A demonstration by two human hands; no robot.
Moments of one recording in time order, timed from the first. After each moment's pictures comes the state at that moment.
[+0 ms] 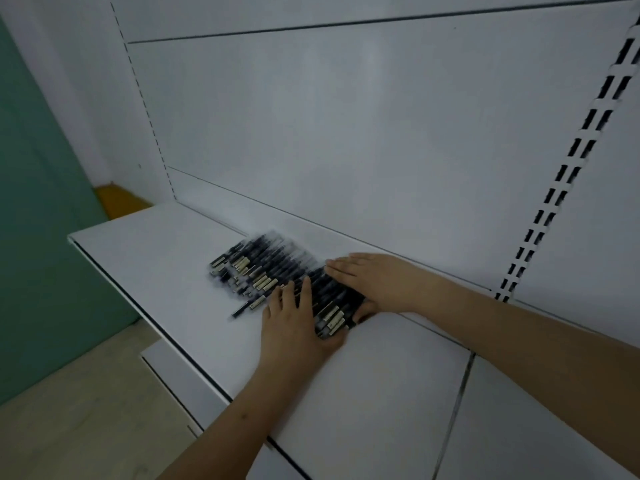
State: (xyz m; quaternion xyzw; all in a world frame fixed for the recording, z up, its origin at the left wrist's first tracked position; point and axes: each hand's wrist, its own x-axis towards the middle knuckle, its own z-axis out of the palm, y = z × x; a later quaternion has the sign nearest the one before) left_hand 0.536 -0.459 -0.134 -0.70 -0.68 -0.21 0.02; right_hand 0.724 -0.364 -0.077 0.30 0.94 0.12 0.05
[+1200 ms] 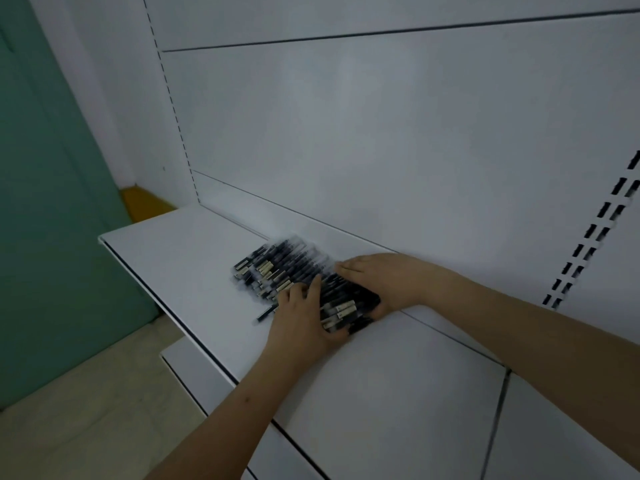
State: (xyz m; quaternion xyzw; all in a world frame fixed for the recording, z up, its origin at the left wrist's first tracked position) left_hand 0.496 -0.435 -0.126 -0.73 -0.65 -0.21 -0.02; right_hand 0.687 -0.351 -0.053 0.30 0.95 0.08 0.07
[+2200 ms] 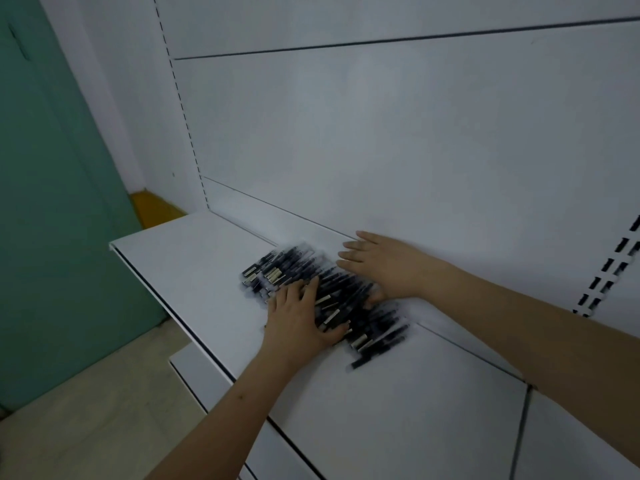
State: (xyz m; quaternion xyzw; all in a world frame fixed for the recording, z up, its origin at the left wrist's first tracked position) left_hand 0.467 -0.414 -0.127 -0.72 -0.66 -0.21 0.01; right_hand 0.665 -0.321 -0.037 0.29 0.91 0.26 0.13
